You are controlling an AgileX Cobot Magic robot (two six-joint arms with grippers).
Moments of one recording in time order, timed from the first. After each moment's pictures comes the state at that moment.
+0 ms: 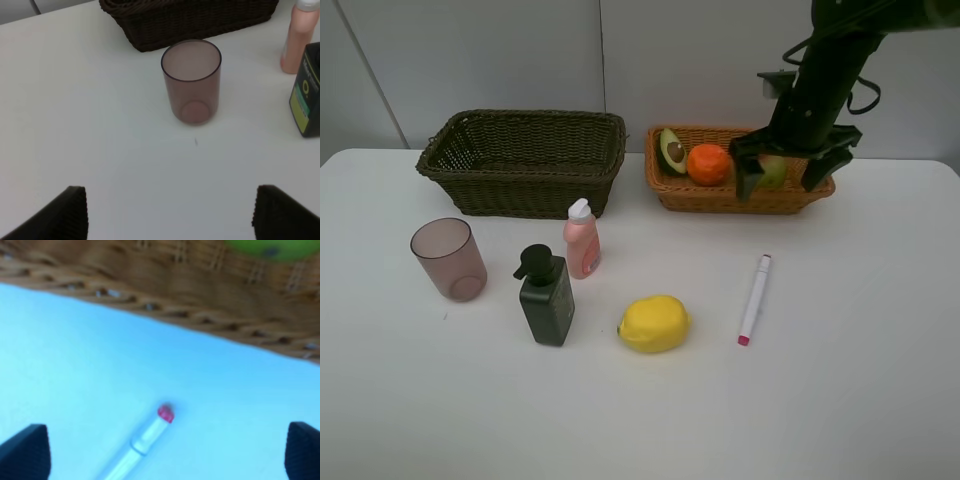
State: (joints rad) left arm -0.11 0.00 -0.42 -0.09 1.08 0.16; right arm 0.28 2.02 -1.56 -0.03 1.09 -0.01
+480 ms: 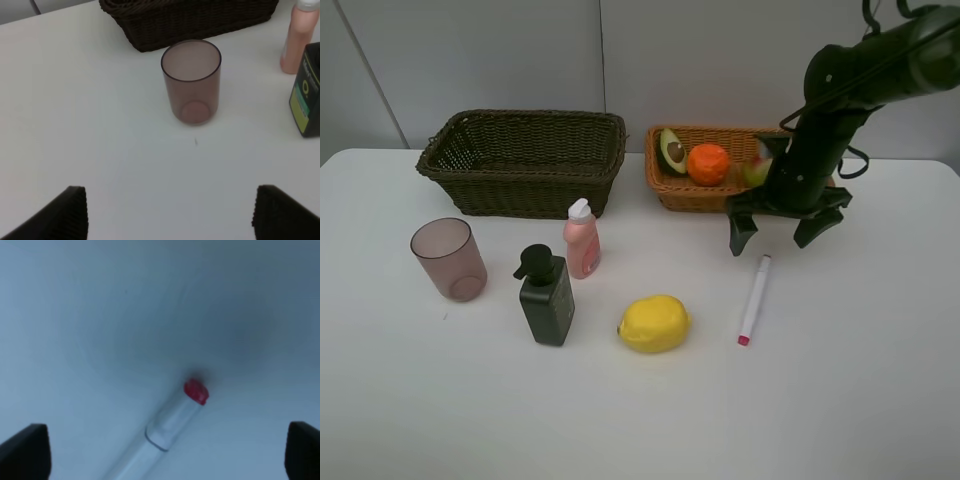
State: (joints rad) left arm -0.11 0.00 -0.42 -0.09 1.08 0.16; right arm 0.28 2.02 -1.32 0.02 0.89 -0.01
